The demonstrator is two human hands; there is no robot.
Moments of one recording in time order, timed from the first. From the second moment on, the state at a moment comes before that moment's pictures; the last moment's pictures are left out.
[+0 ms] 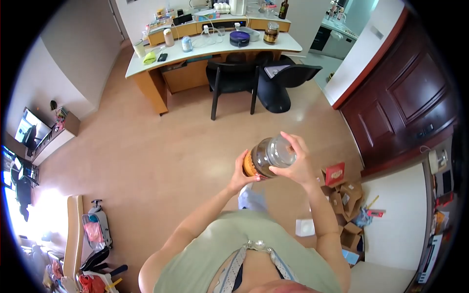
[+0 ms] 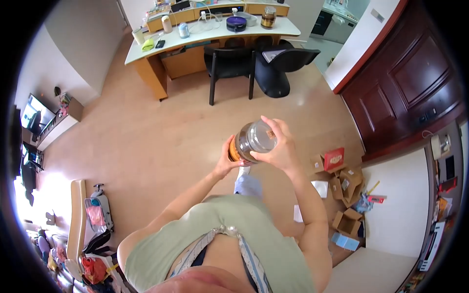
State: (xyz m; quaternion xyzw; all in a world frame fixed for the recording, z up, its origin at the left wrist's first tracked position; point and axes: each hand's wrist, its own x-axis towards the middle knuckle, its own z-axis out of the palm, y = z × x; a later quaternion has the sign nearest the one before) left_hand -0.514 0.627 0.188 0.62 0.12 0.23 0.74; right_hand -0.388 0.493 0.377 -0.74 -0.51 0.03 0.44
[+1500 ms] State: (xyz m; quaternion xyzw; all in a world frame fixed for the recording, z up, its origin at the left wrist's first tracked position) left_hand 0.058 1.396 0.182 0.75 0.31 0.39 0.43; right_hand 0.160 1.348 0.271 -0.79 -0.53 0.00 0.30
